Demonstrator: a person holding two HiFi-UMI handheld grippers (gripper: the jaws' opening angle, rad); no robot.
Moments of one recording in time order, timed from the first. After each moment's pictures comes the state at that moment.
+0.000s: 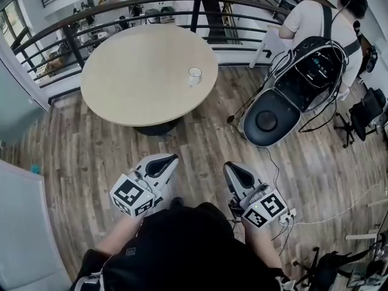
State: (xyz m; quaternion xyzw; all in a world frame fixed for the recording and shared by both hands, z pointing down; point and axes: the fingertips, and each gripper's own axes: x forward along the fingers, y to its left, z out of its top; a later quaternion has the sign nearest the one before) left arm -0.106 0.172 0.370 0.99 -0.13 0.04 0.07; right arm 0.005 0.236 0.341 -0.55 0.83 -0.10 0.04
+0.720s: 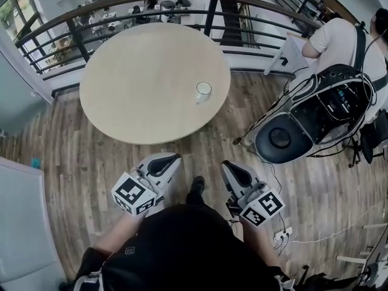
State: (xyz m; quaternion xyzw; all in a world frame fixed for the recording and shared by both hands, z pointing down) left arm -0.047 0.060 0.388 0.98 -0.16 0.04 0.09; right arm 0.058 0.109 0.361 -0.50 0.86 -0.12 0.05
